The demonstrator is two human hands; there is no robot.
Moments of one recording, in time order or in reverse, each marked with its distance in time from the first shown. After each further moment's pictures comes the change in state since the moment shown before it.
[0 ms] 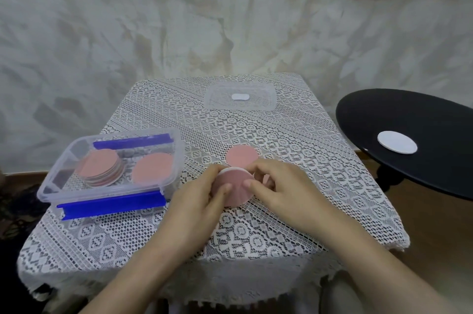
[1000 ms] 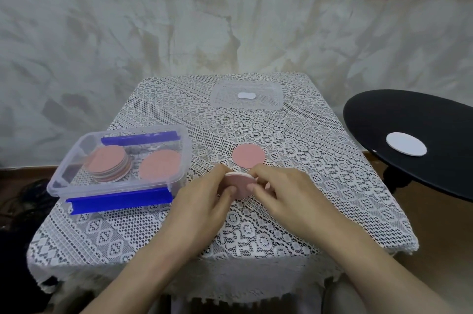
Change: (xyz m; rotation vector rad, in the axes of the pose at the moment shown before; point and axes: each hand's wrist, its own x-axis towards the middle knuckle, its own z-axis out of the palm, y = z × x) left_hand 0.000 -0.001 -0.003 0.156 -0.019 0.005; right_hand -0.004 -0.009 0.006 -0.221 -0.039 -0.089
